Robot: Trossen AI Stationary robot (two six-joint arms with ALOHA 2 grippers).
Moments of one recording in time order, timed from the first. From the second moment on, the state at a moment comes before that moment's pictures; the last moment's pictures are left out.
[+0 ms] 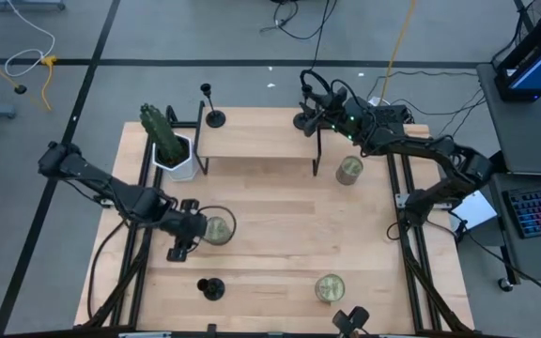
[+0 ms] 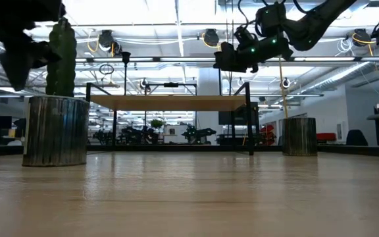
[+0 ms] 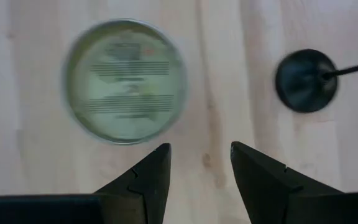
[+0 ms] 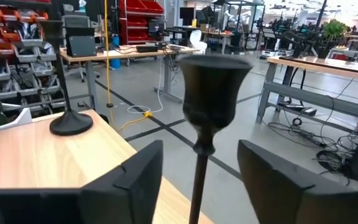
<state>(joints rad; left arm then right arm) -0.43 1.12 0.79 -0.84 0.00 -0.33 -0.64 1.48 0.88 0.57 0.08 -0.04</state>
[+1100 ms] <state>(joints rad) -0.85 1.44 0.78 -0.28 -0.20 -0.37 -0.43 1.18 0.88 0.21 0.16 -0.04</state>
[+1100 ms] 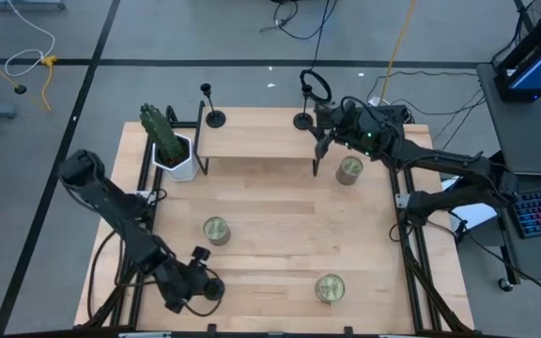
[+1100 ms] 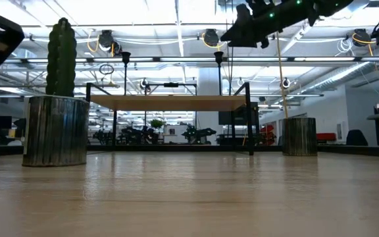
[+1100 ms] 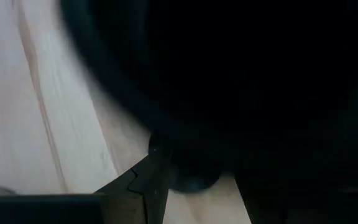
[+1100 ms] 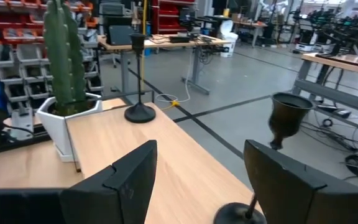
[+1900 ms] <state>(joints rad) -0.70 1.42 0.78 0.07 -0.16 -0.34 -0.39 1.18 0.88 0.21 0.16 -0.07</state>
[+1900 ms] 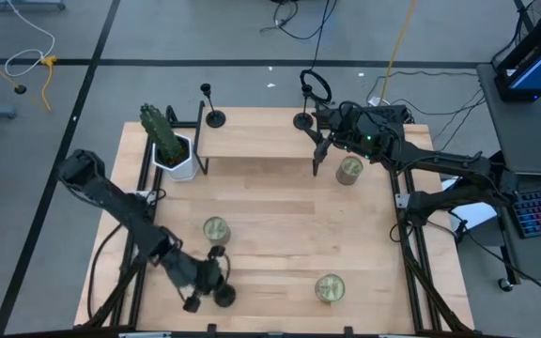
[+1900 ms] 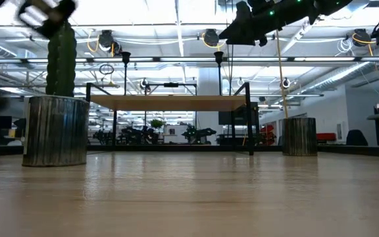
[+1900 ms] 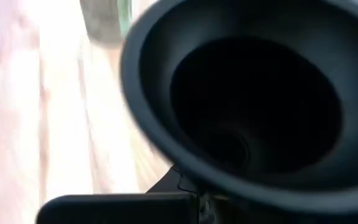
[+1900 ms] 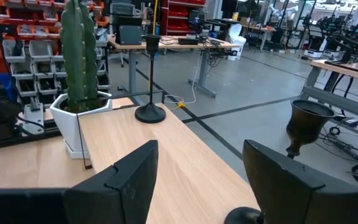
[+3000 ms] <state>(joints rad) 0.26 1.41 1.18 -0.07 -0.23 -0.05 -0.32 1.18 0.88 0.21 0.16 -0.04</state>
